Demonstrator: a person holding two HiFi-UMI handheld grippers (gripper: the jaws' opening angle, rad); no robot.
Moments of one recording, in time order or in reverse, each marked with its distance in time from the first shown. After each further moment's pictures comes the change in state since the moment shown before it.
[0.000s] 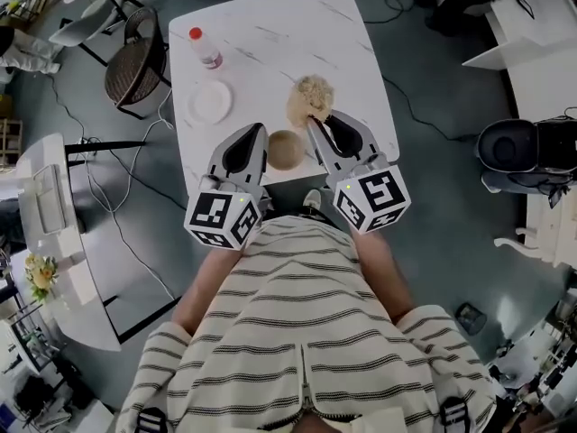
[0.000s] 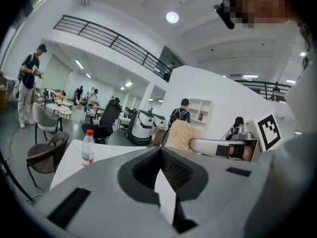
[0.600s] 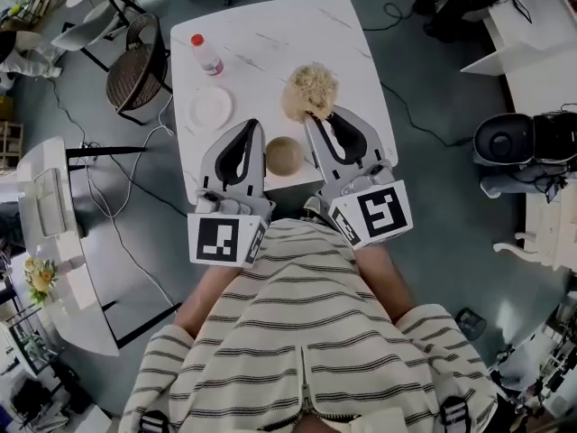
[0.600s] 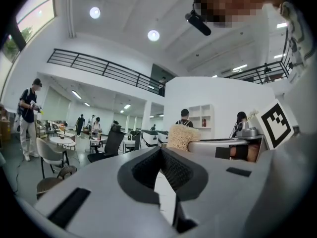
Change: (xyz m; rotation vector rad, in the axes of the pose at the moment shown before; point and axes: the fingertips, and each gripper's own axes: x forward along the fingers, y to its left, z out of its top) left arm -0.021 -0.025 0.074 0.207 -0.200 0.079; right arm -0.011 0.022 0.065 -0.130 -0.151 -0.033
